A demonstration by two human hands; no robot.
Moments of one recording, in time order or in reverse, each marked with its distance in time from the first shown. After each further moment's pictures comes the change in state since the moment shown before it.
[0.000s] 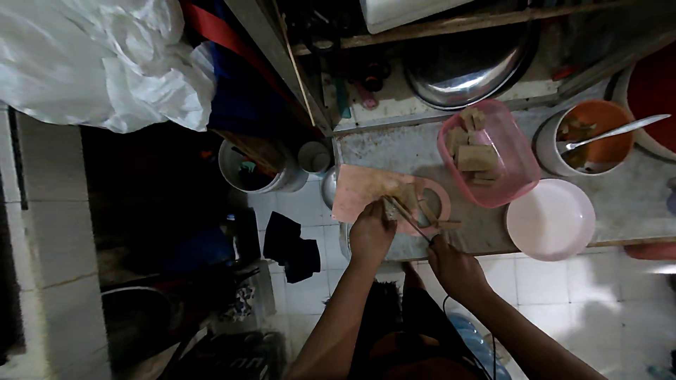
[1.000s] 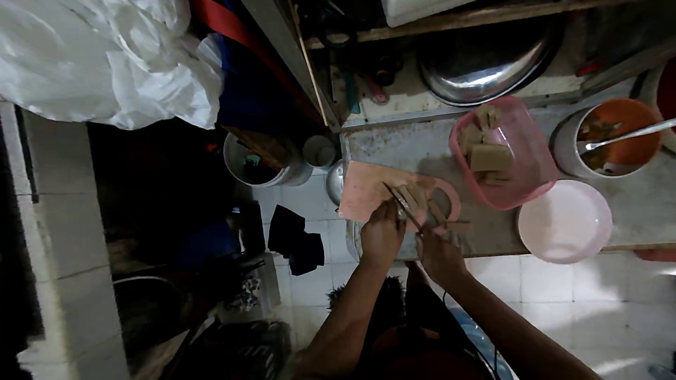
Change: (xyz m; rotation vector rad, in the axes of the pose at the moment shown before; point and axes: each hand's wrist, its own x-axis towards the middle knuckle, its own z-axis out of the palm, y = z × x) left_hand -0.002 -0.008 0.026 0.075 0.181 0.165; right_hand 0.035 -0.033 0.009 0.046 -0.222 0.133
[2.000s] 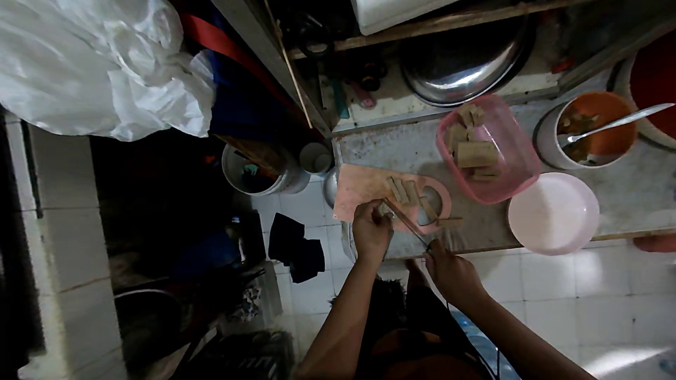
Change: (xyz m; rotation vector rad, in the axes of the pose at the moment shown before) left_hand 0.004 -0.006 -0.003 -0.580 0.065 -0.306; right_hand -0.040 0.030 0.010 0.001 0.147 -0.090
